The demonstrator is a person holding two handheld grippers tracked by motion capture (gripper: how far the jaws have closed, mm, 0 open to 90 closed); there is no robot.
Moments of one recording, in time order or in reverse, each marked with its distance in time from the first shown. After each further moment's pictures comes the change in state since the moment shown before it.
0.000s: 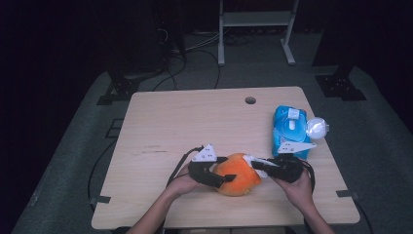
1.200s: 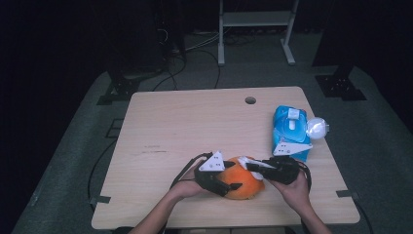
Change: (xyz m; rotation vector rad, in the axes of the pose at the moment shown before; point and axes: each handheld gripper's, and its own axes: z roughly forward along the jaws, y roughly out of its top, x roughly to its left) left arm -0.023 0.006 0.010 0.019 -0.048 0.163; right arm 0.016 0.008 0.003 -0.014 0.048 -0.045
